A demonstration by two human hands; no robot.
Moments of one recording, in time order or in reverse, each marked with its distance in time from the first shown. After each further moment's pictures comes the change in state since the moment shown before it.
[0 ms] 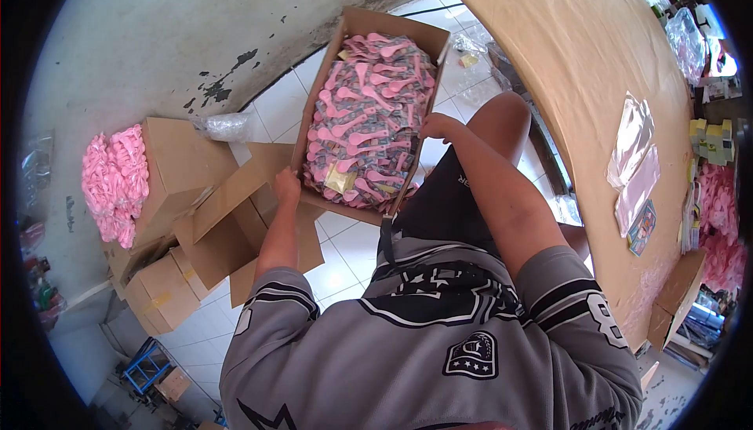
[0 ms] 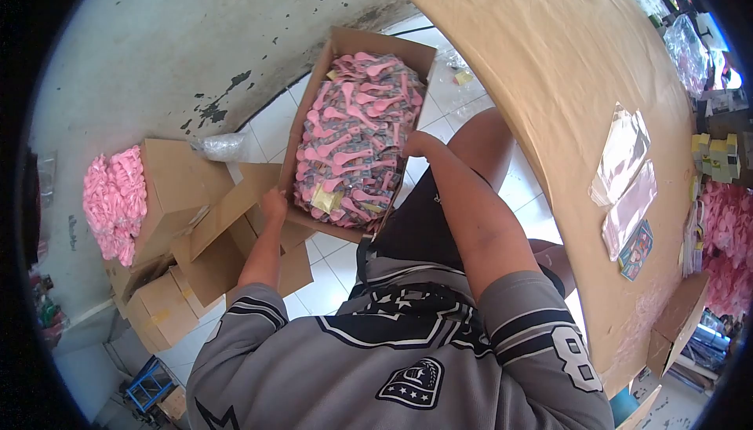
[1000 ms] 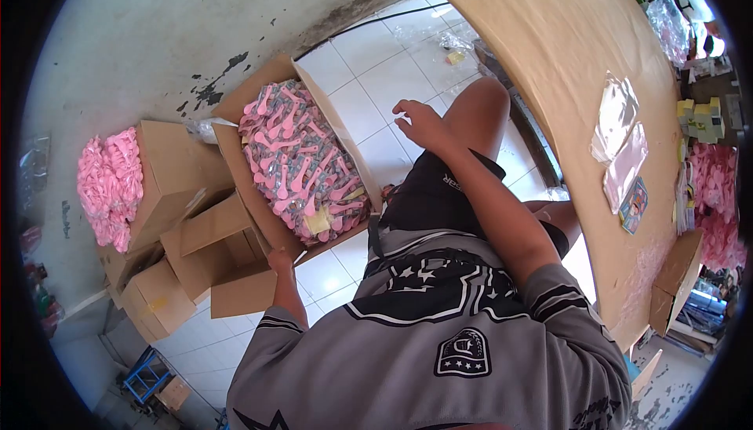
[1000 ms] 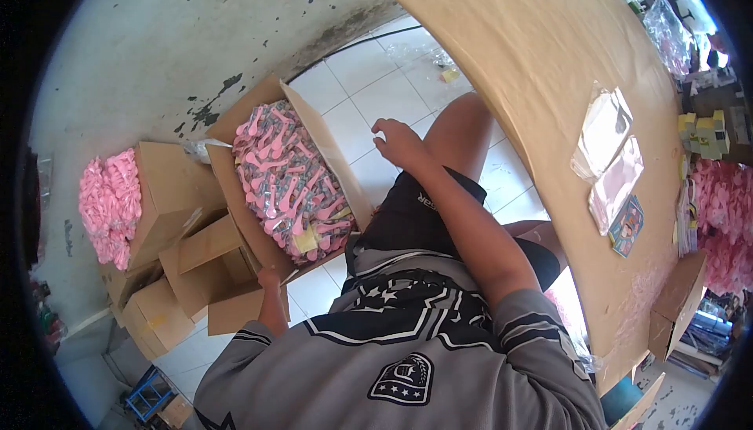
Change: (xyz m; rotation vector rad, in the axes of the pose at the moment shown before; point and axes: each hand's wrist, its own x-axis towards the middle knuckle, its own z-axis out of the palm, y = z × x) left_hand -0.191 -0.177 0.101 -0.139 0.055 -0.472; right_hand -0.128 -0.050 0.006 0.133 0.615 -0.497
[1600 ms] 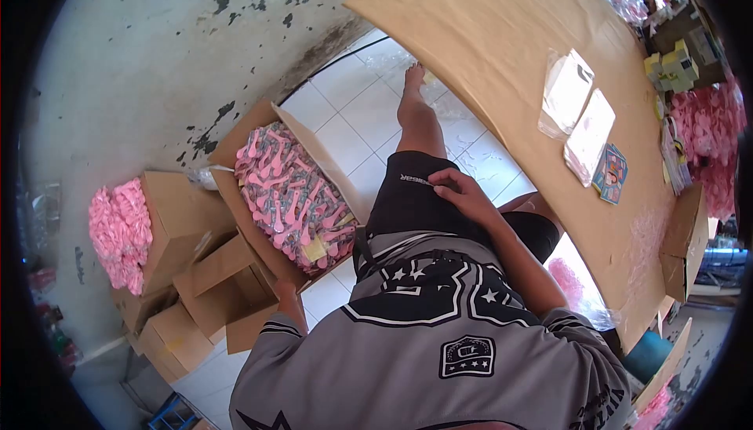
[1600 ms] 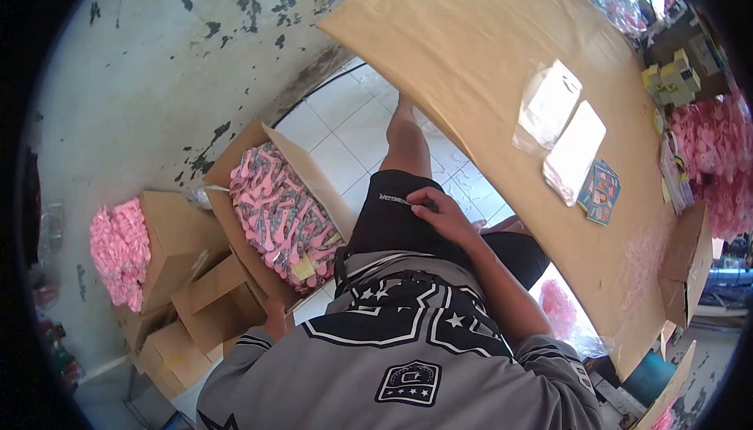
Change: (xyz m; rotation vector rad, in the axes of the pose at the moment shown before) left_hand 0.022 -0.003 0.009 0.189 -0.217 0.140; right_hand -0.203 0.017 -0.063 0.701 0.084 0.245
